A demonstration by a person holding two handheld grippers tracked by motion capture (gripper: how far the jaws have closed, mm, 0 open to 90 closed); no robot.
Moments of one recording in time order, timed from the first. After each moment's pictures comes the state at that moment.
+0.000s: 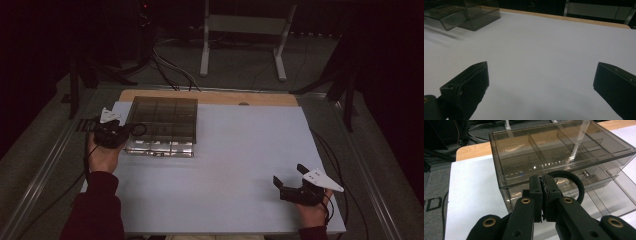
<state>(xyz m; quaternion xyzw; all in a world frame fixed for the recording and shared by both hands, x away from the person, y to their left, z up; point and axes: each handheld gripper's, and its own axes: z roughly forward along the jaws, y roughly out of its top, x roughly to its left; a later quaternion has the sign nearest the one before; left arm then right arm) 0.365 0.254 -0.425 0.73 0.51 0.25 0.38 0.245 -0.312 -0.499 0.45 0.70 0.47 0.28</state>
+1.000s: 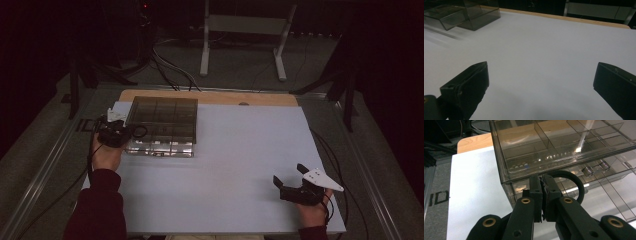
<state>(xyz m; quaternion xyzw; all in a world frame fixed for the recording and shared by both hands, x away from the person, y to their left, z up) 0.378 0.251 -0.439 0.75 0.52 0.25 0.34 0.246 -0.312 -0.499 0.45 0.70 0.47 0.28</state>
